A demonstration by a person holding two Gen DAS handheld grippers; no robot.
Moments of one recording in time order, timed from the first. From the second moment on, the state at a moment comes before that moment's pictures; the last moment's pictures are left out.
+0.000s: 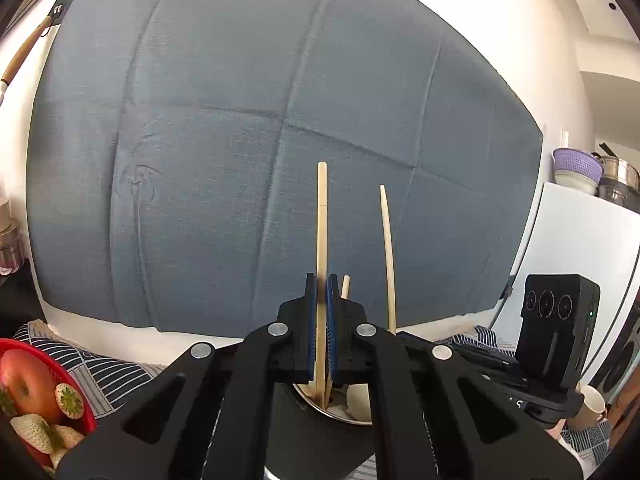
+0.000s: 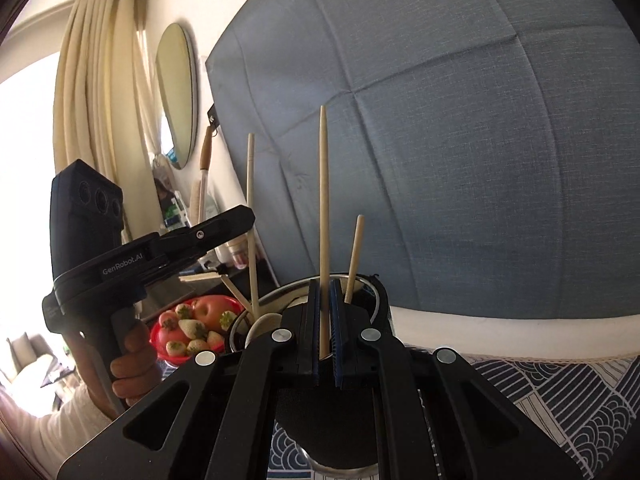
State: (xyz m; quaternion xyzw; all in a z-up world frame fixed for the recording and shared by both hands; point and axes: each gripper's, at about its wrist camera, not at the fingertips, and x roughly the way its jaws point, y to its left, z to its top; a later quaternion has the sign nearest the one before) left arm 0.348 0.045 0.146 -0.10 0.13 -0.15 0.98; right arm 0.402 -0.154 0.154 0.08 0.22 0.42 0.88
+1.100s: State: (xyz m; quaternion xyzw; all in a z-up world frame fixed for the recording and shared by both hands) left arm 0.297 0.036 0.143 -0.05 0.19 -0.09 0.98; right arm 0.338 -0.163 0.180 -0.04 0.23 0.32 0.92
